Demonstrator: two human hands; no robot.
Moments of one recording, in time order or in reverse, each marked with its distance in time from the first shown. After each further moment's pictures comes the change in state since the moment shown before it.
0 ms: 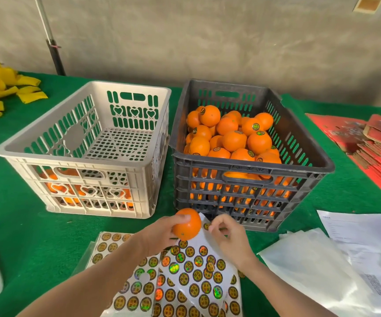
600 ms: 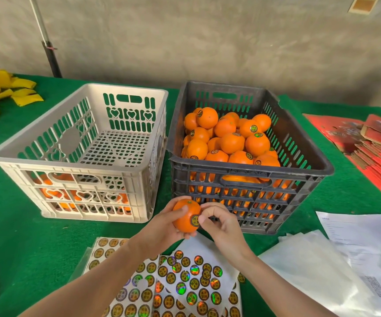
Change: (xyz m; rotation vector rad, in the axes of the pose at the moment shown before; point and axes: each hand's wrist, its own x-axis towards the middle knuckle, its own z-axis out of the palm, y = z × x) left_hand -0.003 0.016 0.006 -0.291 -0.208 0.245; right_hand 0.012 -0.057 -0.001 0.247 -0.051 0.091
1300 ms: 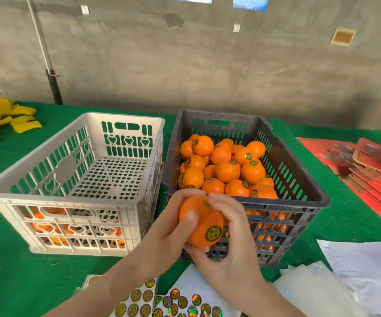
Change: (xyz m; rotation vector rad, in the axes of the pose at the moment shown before) left_hand -0.057 0.076 0.087 0.660 -0.075 0.559; right_hand -0.009 -0.079 -0.006 -0.309 0.210 -0.651
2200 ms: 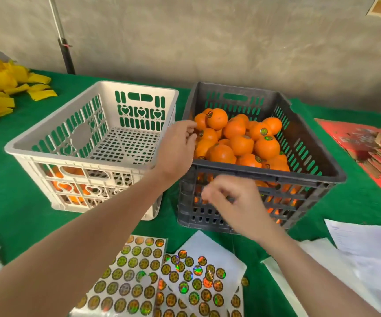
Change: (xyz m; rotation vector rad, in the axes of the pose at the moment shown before) left_hand 0.095 -0.040 -0.037 0.783 0.529 0.191; right_hand 0.025 0.042 -0.004 0.036 -0.289 -0.005
